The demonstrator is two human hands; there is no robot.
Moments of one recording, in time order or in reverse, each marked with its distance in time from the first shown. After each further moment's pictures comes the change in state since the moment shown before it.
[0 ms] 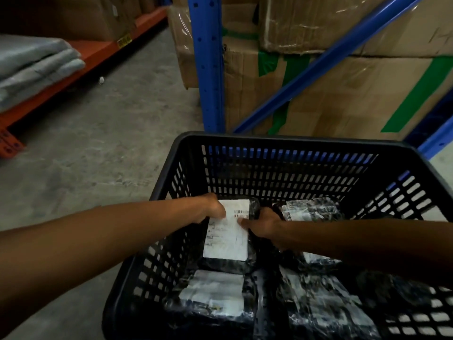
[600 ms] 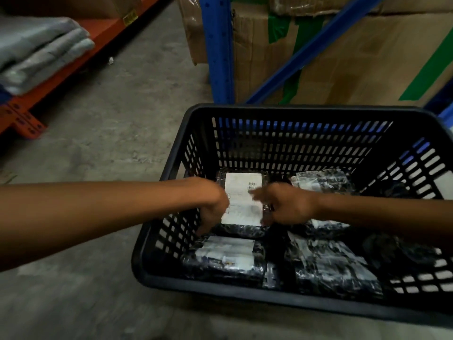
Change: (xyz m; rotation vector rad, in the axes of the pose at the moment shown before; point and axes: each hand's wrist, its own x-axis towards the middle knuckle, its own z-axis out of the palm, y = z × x) left_hand -0.096 -0.008 -0.005 1.143 -0.279 0.278; right_hand -0.078 -0.023 -0.045 -0.652 -0.366 -0.511
